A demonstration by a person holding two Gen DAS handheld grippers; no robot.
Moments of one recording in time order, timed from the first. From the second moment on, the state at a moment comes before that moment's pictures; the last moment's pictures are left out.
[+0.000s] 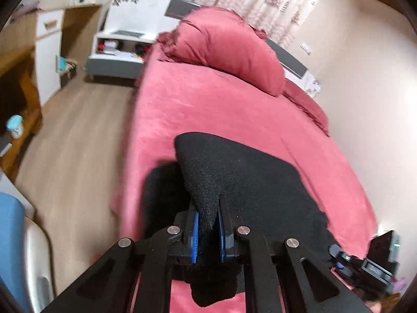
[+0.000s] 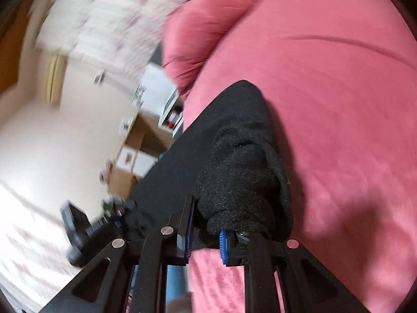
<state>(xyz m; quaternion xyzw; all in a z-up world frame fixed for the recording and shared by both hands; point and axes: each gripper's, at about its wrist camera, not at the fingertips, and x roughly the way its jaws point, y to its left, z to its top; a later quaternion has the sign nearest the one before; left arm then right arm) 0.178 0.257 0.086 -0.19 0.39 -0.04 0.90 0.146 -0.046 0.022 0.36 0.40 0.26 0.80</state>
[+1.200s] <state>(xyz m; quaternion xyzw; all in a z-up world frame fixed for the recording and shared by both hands) 0.171 0.183 -0.020 0.03 0.38 0.05 0.92 0.314 0.022 -0.020 0.03 0.45 0.17 0.88</state>
